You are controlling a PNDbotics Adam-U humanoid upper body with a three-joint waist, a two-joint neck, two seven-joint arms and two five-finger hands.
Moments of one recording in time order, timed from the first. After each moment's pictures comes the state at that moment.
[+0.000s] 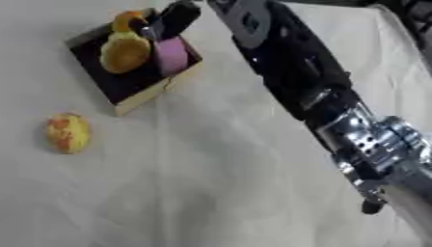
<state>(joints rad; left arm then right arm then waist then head) -0.24 0.47 0.05 -1.99 0.20 -0.48 0.22 -1.19 -0.59 0.30 -1.32 0.31 -0.29 0.51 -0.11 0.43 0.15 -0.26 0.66</state>
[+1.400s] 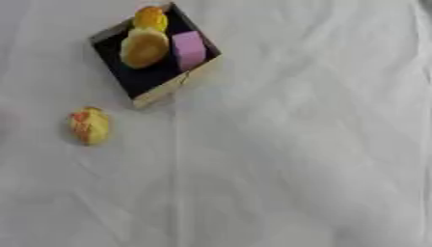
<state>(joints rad) -0.10 1.00 0.06 -1.99 -0.18 -0.26 0.27 -0.57 -1.04 -0.02 -1.99 -0.25 -0.30 -0.06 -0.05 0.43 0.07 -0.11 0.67</state>
